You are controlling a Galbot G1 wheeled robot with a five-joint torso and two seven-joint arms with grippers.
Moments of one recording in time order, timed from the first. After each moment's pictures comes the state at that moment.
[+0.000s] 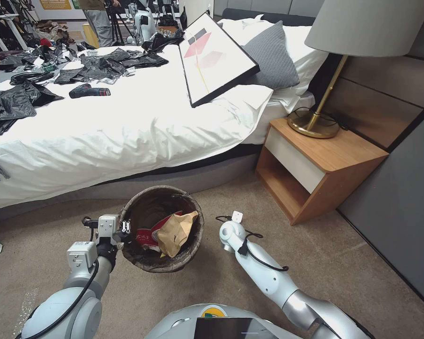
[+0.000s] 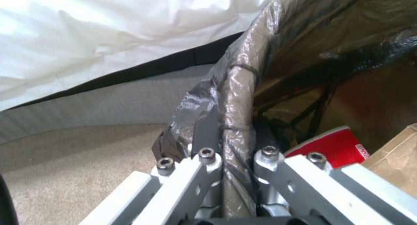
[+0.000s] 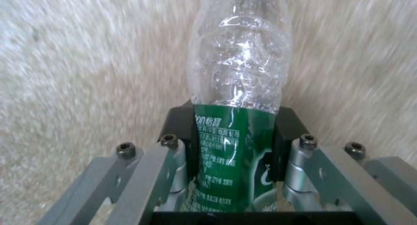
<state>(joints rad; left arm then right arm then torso) 1.78 -1.43 -0.72 -2.50 -0.19 0.60 -0.01 -0.80 1.41 -0.13 1.17 1.15 -0.39 0.97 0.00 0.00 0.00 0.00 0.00</state>
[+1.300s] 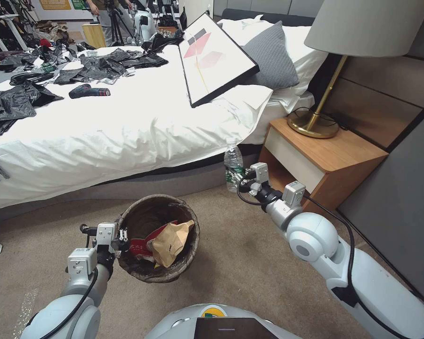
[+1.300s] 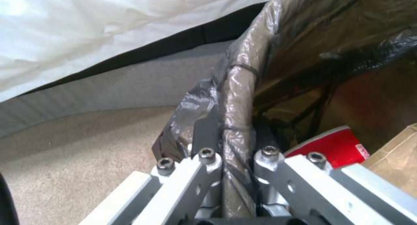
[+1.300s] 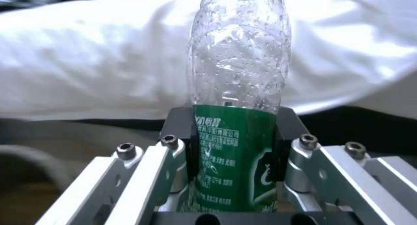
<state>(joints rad) 1.84 -1.41 -0.72 -2.50 -0.16 0.60 -0.04 -1.03 0.83 0.10 2.27 0.83 -0.36 0.23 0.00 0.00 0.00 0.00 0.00</state>
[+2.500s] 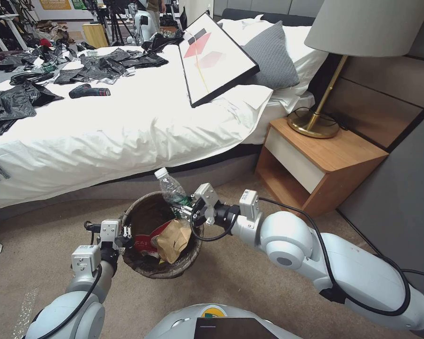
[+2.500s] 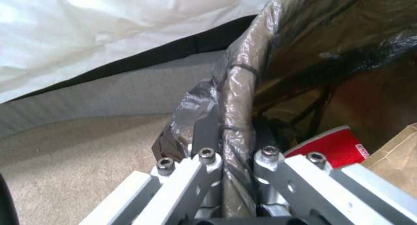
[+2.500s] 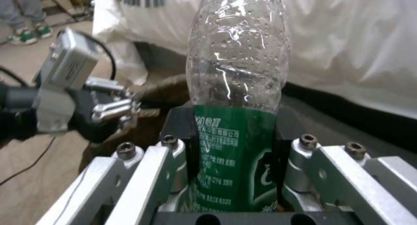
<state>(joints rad) 1.81 -1.42 -0.69 -2.50 -0.16 0.61 -0.04 -0.63 0.80 -0.39 2.30 0.95 -0.50 0.15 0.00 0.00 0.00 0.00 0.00</state>
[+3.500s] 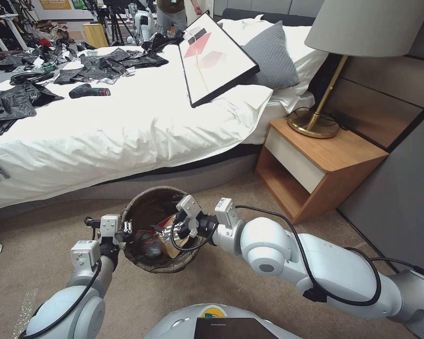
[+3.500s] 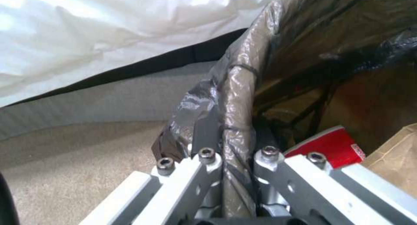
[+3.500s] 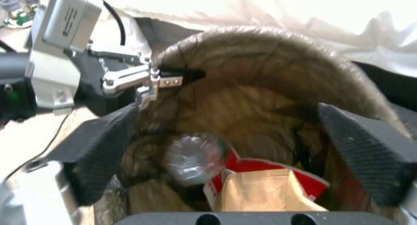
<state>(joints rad) 1.77 -1.42 -0.70 -2.50 -0.19 0.62 -0.05 -0.53 0.89 -0.54 2.27 1.04 -0.57 0.32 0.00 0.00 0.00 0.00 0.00</state>
